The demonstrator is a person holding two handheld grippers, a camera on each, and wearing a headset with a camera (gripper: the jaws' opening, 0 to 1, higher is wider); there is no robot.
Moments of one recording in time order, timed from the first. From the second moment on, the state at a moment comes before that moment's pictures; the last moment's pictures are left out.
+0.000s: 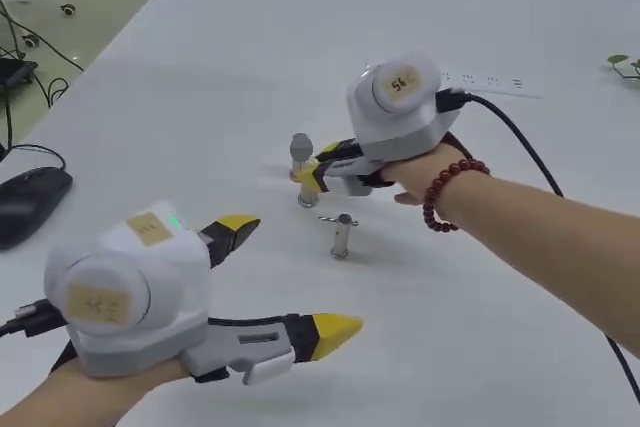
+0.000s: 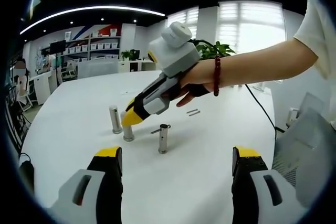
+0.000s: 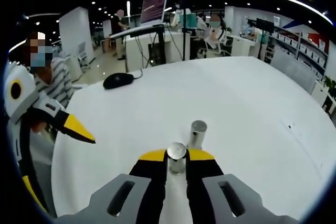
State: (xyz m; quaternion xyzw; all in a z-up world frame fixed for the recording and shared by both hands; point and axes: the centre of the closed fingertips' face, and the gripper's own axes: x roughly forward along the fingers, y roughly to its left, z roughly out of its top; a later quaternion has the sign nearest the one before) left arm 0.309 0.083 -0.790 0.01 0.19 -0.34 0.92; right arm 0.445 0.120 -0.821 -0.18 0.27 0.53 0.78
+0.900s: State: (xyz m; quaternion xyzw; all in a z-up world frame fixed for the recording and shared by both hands) left arm 0.305 0.075 -0.784 0.01 0.18 -0.35 0.92; right arm 0.436 0.081 -0.814 -0.19 0.28 0.53 0.77
